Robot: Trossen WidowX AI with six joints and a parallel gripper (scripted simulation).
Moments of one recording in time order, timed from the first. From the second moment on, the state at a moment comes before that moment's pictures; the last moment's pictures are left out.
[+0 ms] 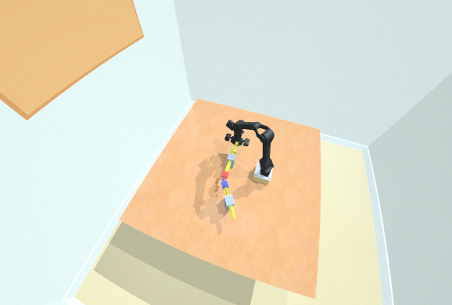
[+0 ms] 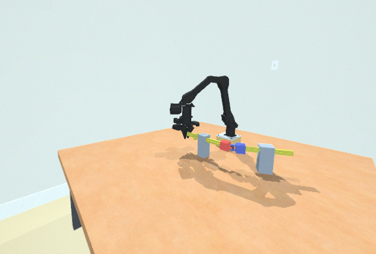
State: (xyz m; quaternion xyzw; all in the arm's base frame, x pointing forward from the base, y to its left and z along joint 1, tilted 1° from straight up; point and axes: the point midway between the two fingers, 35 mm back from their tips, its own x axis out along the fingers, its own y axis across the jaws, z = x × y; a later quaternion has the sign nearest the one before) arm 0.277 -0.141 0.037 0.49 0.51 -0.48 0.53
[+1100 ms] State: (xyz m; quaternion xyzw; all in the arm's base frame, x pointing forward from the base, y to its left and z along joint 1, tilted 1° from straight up) arm 0.275 -0.113 0.037 0.49 0.50 -0.48 0.52
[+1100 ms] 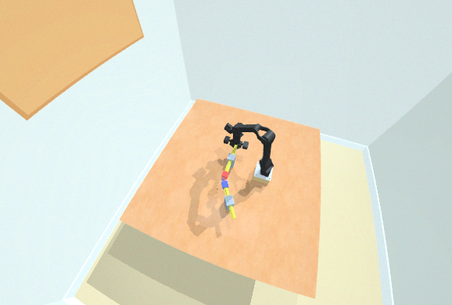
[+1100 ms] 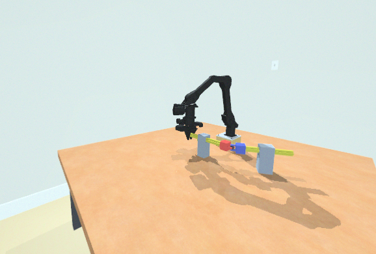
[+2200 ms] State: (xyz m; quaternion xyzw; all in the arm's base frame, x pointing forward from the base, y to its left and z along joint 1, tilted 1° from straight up) arm 0.273 -0.112 0.040 0.49 0.51 -0.48 0.52
